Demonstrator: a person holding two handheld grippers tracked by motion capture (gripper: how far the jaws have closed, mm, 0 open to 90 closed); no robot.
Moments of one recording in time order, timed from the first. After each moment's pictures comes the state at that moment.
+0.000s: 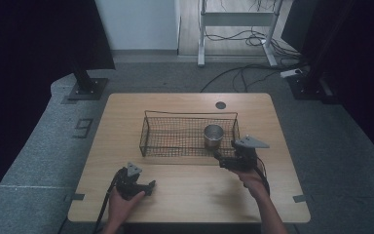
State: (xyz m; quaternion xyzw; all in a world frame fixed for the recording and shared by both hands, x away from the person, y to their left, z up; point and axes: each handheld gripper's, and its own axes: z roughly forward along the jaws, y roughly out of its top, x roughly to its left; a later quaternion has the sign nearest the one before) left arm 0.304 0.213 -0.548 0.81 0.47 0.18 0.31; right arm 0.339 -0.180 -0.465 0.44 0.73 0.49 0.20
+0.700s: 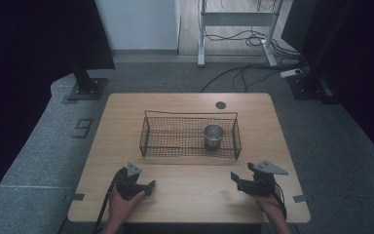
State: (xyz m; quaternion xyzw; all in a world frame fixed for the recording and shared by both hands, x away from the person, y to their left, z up) left arm 0.304 0.212 -0.548 0.81 0.47 0.18 0.31; right arm 0.286 -0.231 -0.513 0.47 0.72 0.47 0.20
